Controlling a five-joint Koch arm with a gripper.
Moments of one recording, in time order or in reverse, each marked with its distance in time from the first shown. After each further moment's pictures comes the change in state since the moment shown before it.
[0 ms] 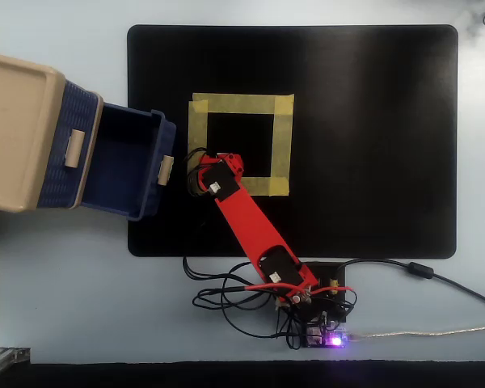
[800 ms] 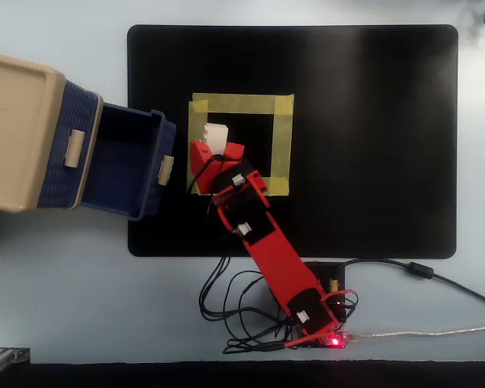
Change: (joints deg) arm 1.5 17.8 -24.6 11.6 -2.1
